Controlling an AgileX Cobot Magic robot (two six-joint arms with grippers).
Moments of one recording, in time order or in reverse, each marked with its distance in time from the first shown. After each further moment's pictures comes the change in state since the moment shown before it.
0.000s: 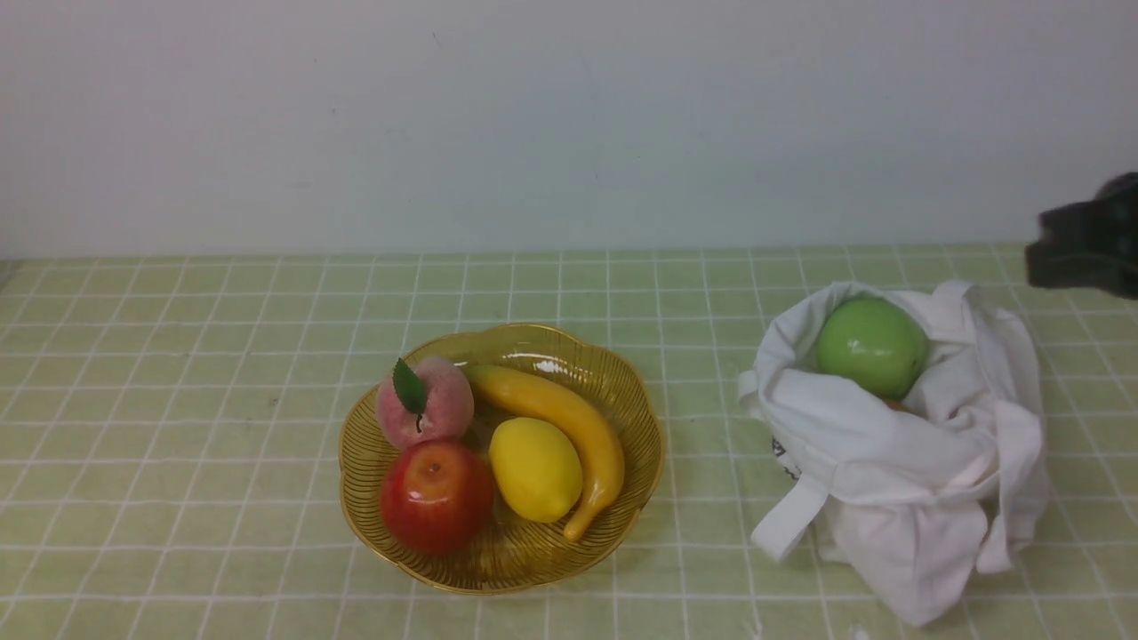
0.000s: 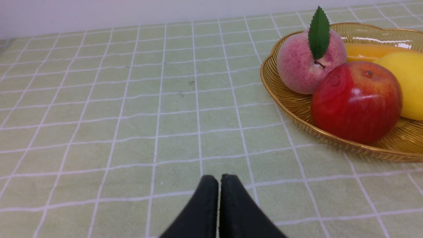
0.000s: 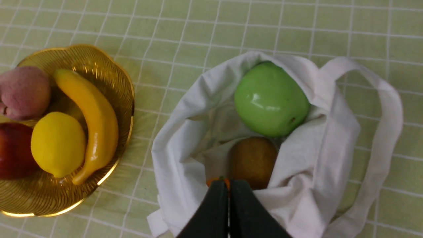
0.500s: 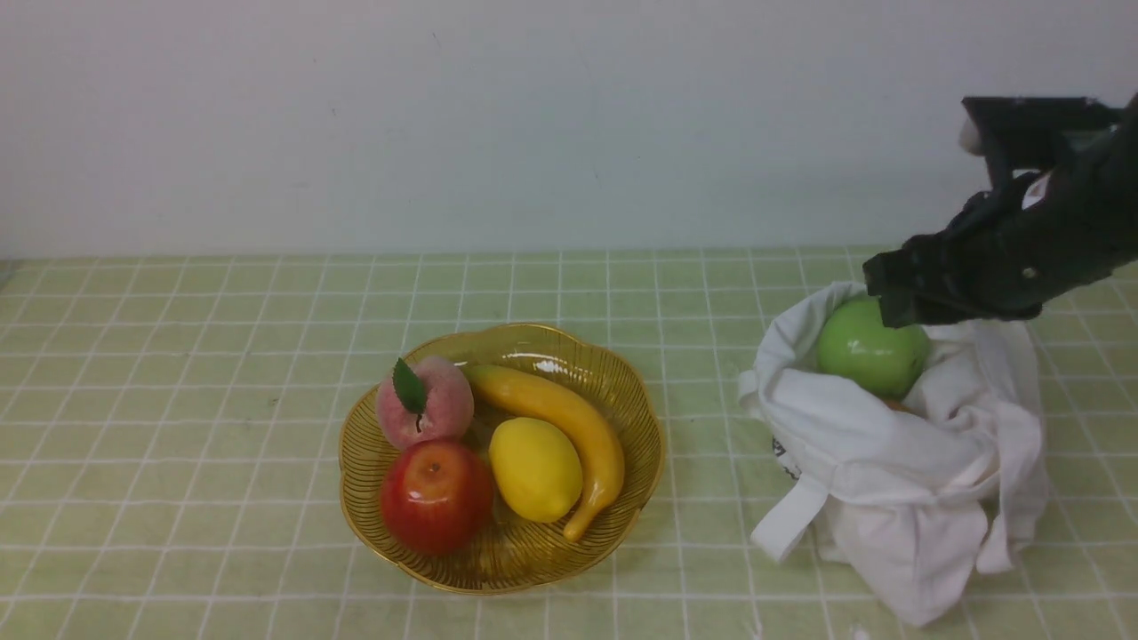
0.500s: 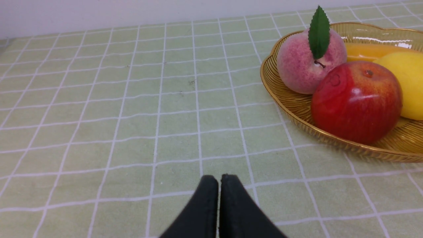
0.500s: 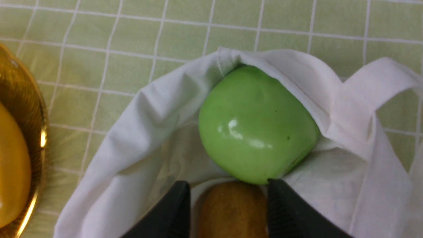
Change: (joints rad) right arm 0.072 0.410 -0.060 -0.149 -0.227 0.179; left arm 0.000 0.000 0.000 0.000 0.000 0.000
